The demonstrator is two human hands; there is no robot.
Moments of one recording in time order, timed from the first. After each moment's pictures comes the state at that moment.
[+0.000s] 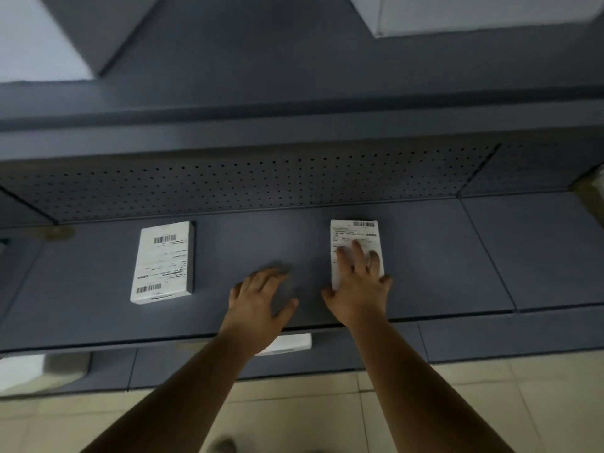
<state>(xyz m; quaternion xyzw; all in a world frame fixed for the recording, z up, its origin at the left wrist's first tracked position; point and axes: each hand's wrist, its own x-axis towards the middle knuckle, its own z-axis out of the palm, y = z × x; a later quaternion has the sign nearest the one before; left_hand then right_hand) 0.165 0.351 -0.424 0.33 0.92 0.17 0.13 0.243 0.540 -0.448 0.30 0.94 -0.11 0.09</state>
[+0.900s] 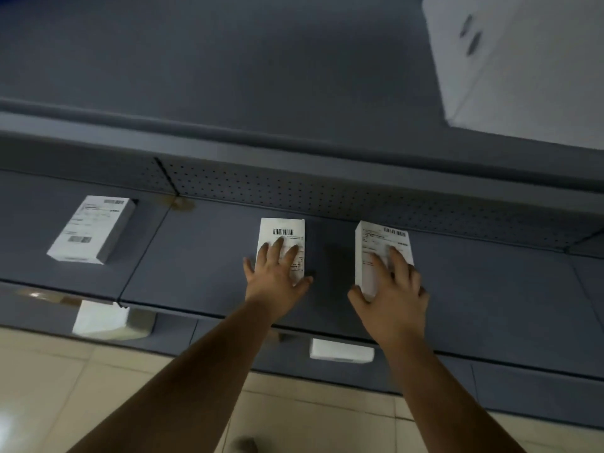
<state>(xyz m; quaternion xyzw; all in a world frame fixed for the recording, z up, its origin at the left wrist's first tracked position) 0.046 0.208 -0.425 0.20 0.96 0.14 0.13 0.167 0.386 -0.394 0.25 0.96 -0.09 -0.07</state>
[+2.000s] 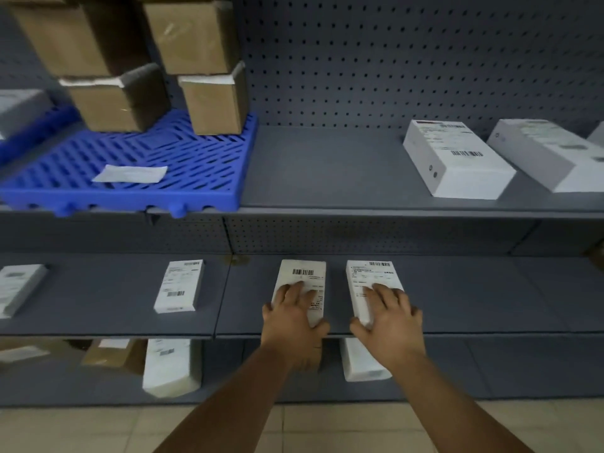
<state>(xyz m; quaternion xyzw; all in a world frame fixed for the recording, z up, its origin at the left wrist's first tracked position) 0.110 0.036 -0.262 0.31 0.93 0.18 0.09 0.218 0.202 -0.264 0.27 0.96 -0.04 -0.10</state>
